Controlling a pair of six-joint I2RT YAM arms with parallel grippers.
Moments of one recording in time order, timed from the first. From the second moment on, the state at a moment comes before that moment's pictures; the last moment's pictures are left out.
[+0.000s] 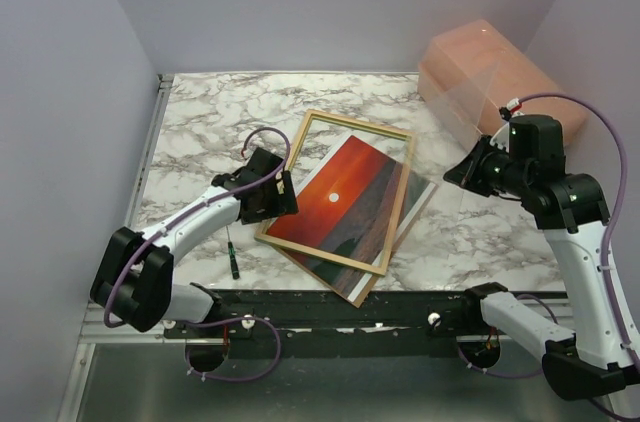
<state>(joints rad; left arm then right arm) -0.54 1.34 0.82 -0.53 -0.05 -0.70 0.23 0.96 1.36 -1.10 -0.12 0.52</state>
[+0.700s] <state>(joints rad) -0.44 1.52 0.87 -0.57 -0.06 -0.59 0.23 0.95 1.30 -1.04 -0.24 0.58</state>
